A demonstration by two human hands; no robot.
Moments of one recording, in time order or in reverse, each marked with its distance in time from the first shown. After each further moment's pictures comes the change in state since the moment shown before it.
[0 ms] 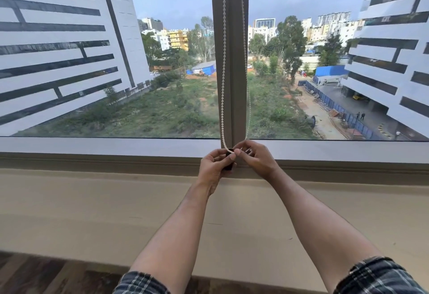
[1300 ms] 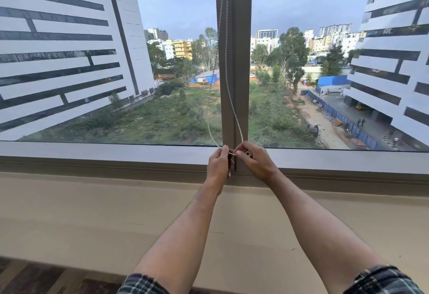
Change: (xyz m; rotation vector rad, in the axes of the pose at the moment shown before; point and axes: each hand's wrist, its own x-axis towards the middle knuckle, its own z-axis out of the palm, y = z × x) left_hand 0.007 0.021 0.030 0.273 0.238 0.052; right_hand 0.007 -0.028 -0.003 -0.121 -0.026 -0.087
